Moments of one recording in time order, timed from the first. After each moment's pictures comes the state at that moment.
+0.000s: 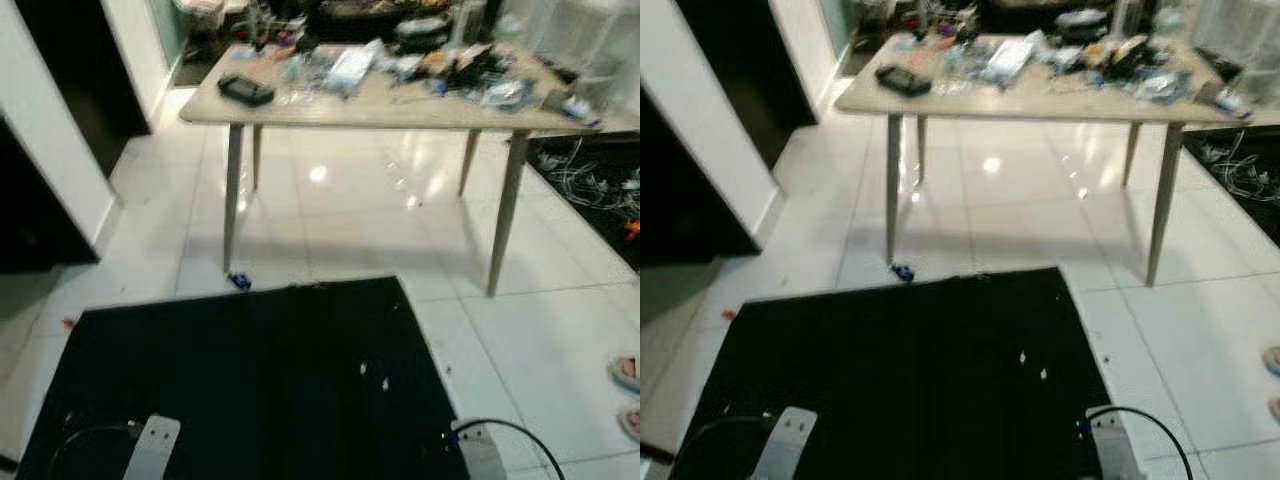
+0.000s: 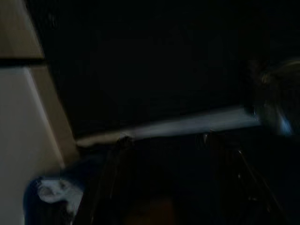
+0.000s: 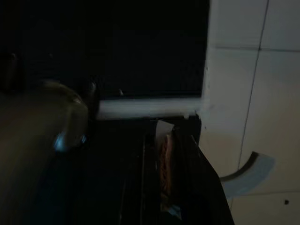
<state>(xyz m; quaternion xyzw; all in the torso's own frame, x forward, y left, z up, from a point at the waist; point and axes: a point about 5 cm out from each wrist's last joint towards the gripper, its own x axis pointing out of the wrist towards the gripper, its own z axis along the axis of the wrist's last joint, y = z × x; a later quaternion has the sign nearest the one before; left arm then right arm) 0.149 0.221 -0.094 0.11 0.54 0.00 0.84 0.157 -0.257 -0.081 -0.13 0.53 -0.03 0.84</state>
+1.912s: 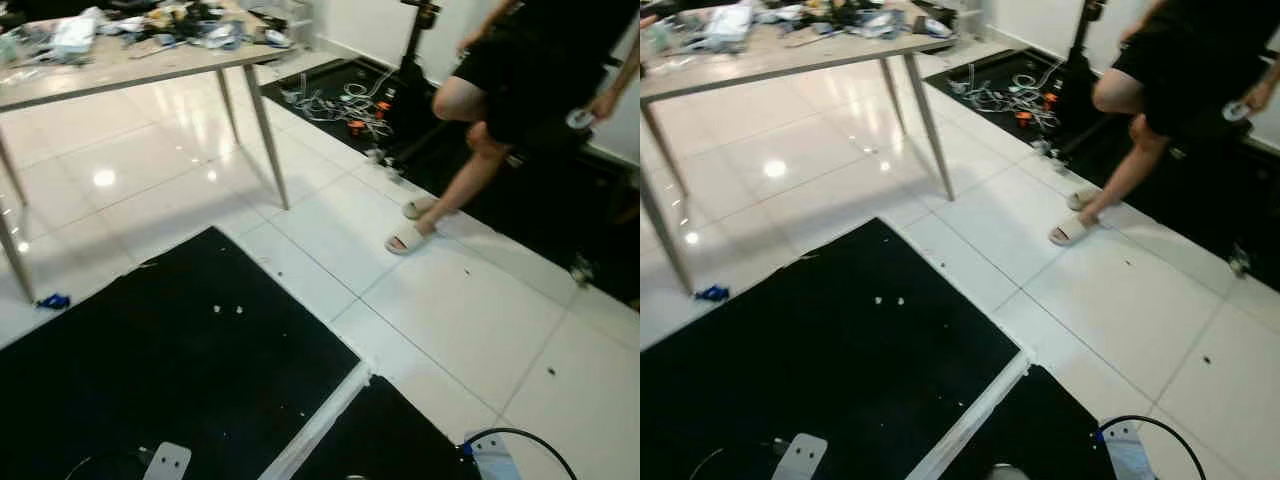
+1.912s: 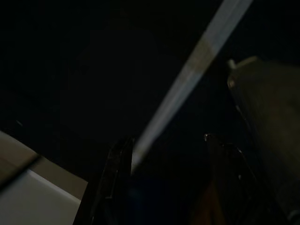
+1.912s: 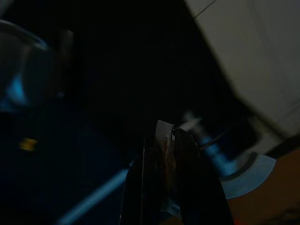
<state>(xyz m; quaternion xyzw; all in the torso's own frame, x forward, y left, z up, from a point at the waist) 0.129 0.217 -0.102 0.12 0.56 -0.04 0.82 0.148 -0.269 -0.081 -0.14 0.53 -0.05 0.83</state>
